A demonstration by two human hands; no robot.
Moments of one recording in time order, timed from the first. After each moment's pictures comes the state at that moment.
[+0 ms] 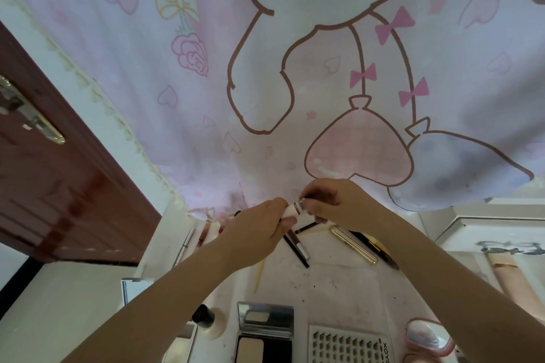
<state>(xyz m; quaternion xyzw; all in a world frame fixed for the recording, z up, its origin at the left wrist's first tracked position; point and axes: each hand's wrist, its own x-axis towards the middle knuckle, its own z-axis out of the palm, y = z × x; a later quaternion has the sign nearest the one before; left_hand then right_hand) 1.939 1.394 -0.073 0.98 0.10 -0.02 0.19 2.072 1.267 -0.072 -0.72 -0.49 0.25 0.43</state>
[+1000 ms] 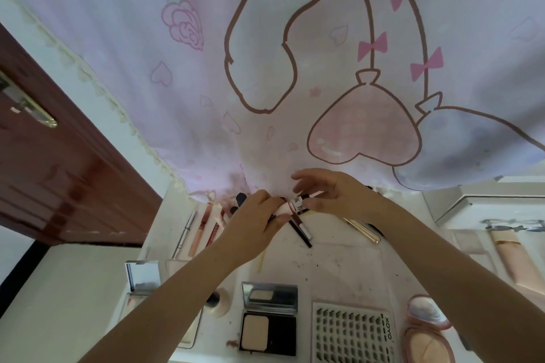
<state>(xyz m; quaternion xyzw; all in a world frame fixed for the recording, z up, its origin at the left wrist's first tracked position) 1.929 1.406 -0.120 0.97 0.11 0.07 0.22 2.072 1.272 -0.098 -0.69 -0.46 0.35 0.45</state>
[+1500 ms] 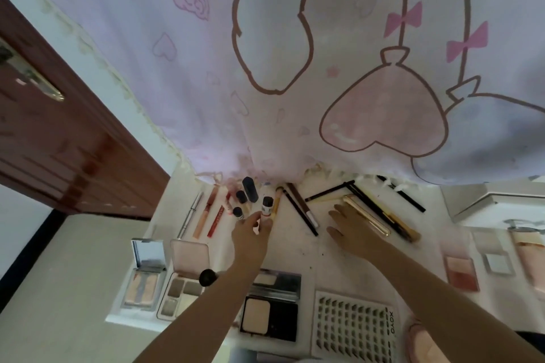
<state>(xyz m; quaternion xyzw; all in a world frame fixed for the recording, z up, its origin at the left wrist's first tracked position) 1.918 1.395 -0.227 0.76 0.46 0.13 0.45 2.080 1.257 -0.254 -0.86 -0.43 0.25 0.03</state>
